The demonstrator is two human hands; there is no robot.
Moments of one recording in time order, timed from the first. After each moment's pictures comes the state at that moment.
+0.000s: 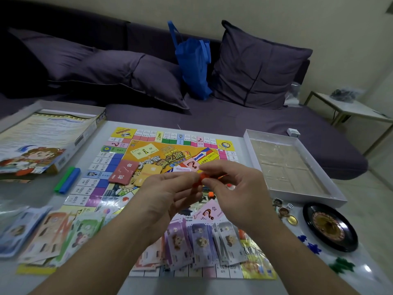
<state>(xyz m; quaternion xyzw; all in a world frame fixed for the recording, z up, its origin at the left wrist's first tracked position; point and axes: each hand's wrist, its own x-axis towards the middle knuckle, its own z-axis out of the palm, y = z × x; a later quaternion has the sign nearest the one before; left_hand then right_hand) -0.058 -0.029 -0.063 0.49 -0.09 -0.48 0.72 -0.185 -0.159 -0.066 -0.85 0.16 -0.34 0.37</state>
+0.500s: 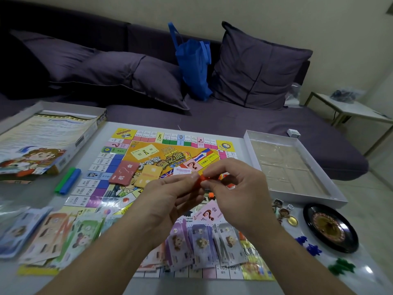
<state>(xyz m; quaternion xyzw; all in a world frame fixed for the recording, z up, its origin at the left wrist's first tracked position) -0.062 -0.030 -0.068 0.46 -0.06 -0.49 0.74 -0.182 -0.152 -0.064 -0.84 0.17 -0.37 0.37</state>
